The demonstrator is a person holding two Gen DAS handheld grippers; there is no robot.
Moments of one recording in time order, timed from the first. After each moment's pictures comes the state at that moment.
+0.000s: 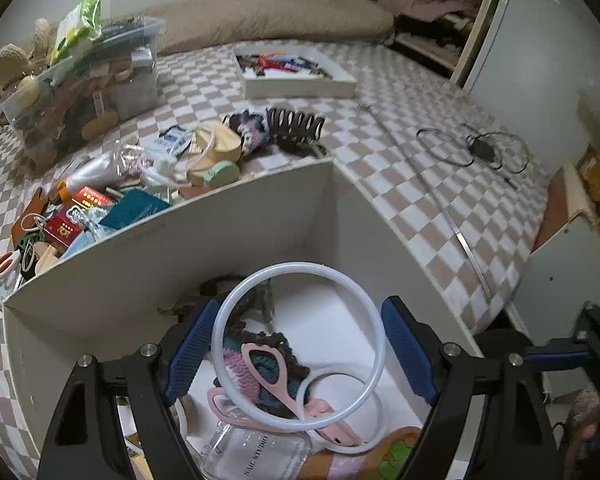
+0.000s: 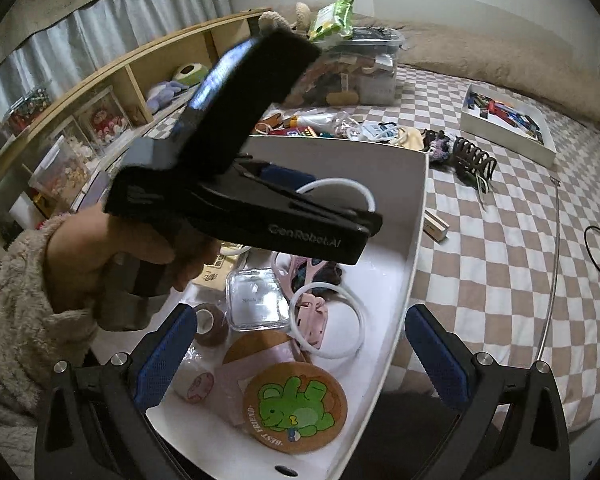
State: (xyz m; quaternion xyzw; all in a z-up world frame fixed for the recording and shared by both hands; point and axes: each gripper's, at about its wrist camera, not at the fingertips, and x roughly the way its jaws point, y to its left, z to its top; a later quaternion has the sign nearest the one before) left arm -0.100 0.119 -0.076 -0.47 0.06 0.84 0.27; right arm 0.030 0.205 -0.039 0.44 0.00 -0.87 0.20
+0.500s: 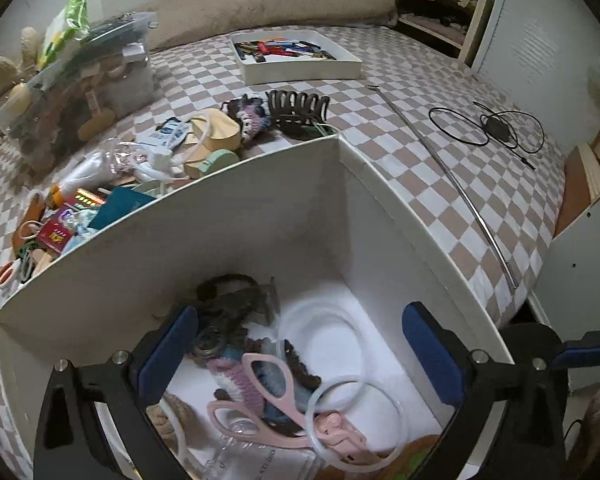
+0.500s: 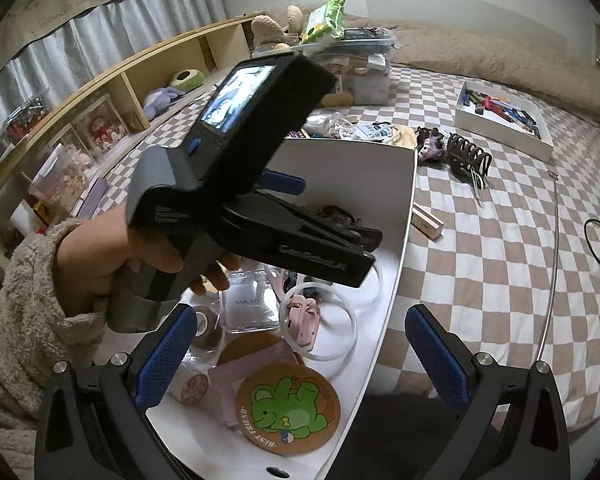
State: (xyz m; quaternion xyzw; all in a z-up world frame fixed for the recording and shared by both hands) left arm -0.104 0.132 -0.090 -0.48 0.09 0.83 0.25; right arm 0.028 0.215 -0.043 0.44 -0.01 -0.88 0.20
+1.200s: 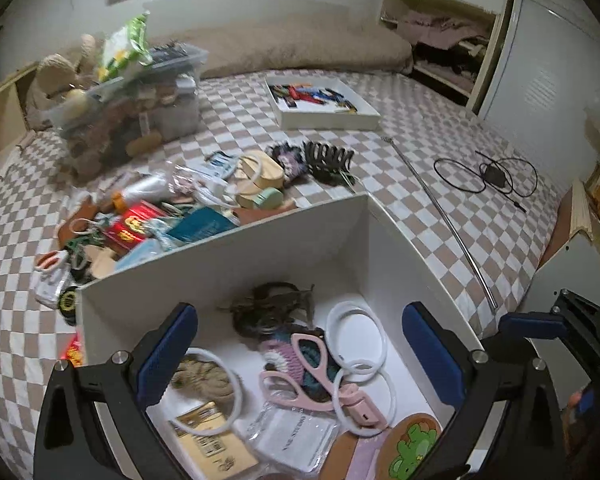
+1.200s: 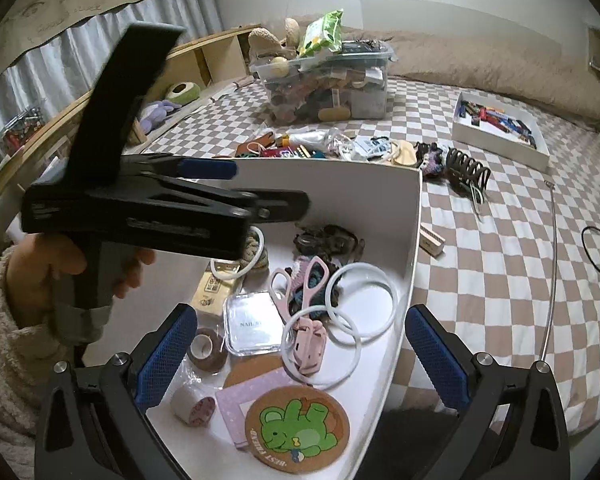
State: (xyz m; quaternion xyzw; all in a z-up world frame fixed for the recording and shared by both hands) left arm -0.076 0.069 -0.031 -0.42 0.05 0.88 0.23; right arm 0.024 0.202 -0.034 0.41 -0.01 -0.89 0.19
